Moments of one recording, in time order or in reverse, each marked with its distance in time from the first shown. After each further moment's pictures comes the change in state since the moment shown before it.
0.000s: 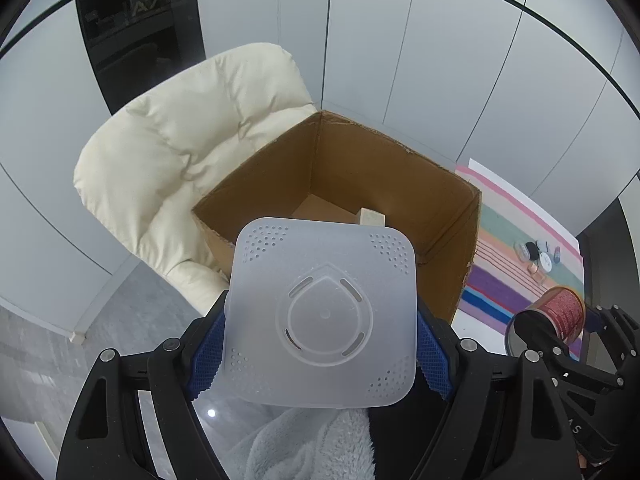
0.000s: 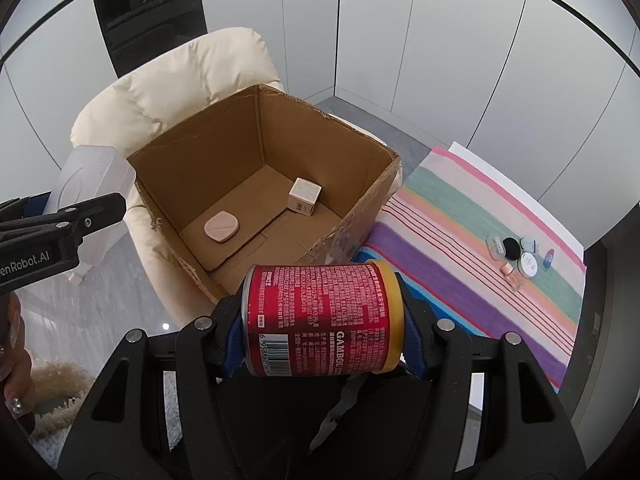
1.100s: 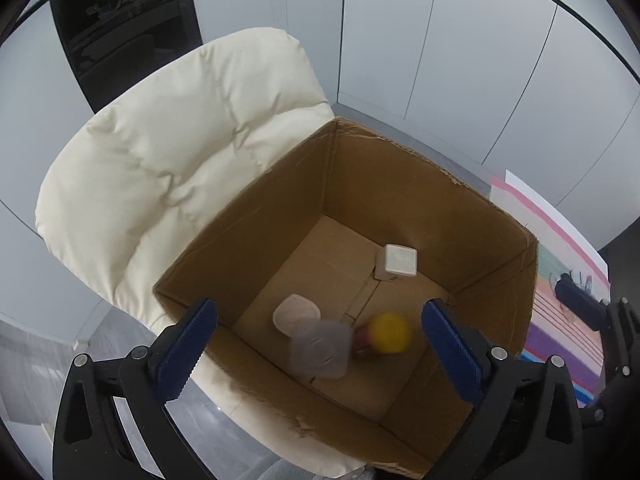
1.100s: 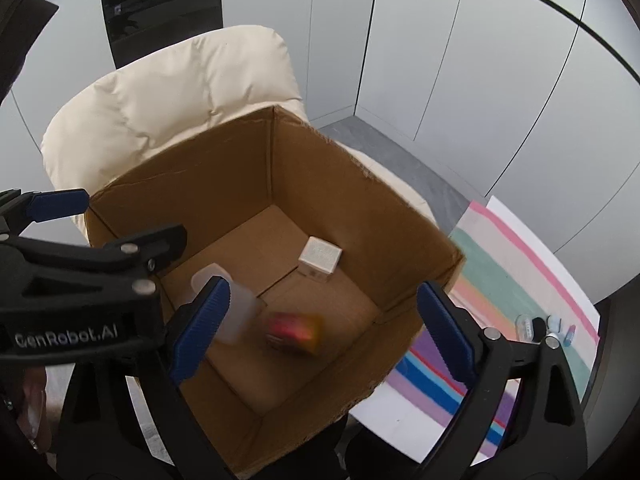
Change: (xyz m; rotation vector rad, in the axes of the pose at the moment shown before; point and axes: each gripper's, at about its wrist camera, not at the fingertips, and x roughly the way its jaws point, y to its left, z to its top) left arm 0.088 -0.003 0.077 -0.022 0.035 0.061; right arm 0.100 0.031 0.089 -0.101 -0.035 0.029
